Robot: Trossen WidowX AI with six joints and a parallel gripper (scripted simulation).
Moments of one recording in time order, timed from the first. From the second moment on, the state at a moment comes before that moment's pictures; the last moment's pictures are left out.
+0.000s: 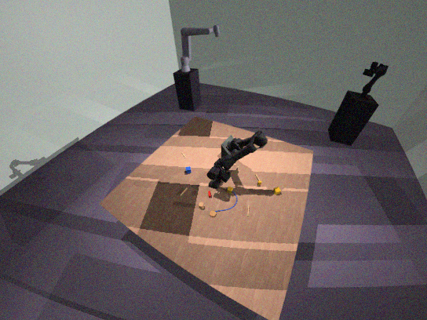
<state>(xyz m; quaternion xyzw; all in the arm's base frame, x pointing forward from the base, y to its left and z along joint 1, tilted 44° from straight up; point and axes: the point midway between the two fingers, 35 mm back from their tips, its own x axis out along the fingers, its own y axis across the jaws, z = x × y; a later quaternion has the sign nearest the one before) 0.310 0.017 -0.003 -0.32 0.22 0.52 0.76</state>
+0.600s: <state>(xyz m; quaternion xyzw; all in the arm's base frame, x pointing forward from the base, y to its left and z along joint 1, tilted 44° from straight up) 0.308 0.001 -0.019 -0.32 0.22 0.51 0.77</state>
